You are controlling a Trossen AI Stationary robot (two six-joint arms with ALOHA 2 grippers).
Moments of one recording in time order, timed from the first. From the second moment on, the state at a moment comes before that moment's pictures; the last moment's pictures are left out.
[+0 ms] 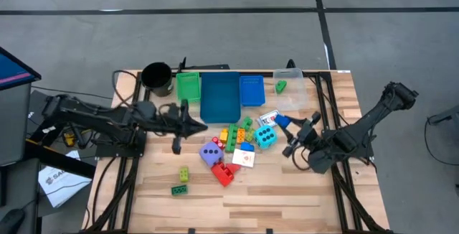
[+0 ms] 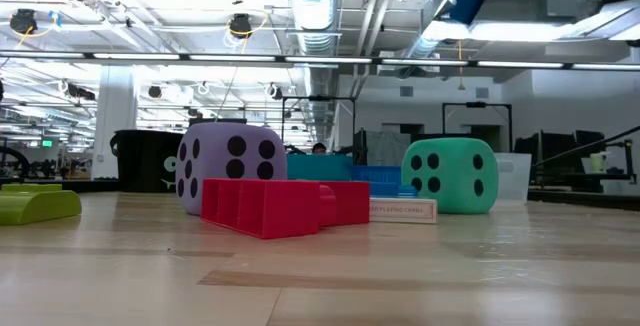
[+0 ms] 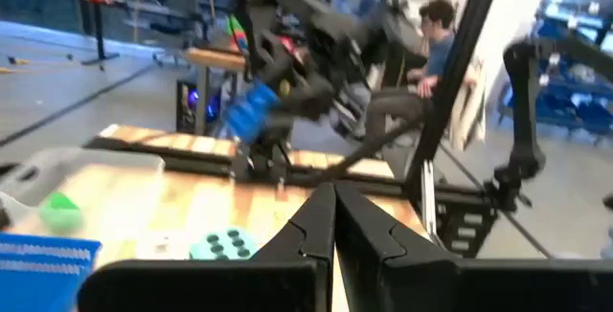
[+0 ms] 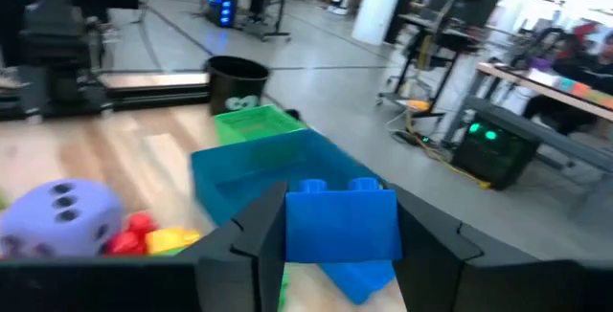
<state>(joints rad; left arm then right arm) -0.15 0.96 0.72 0.21 -0.11 -0.17 0.64 1.08 0.81 -0.43 1.36 0.47</state>
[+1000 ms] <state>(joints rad) -0.16 1.06 0.69 0.44 -0.15 0.09 0.03 1.13 0.81 -0.21 1.01 0.20</state>
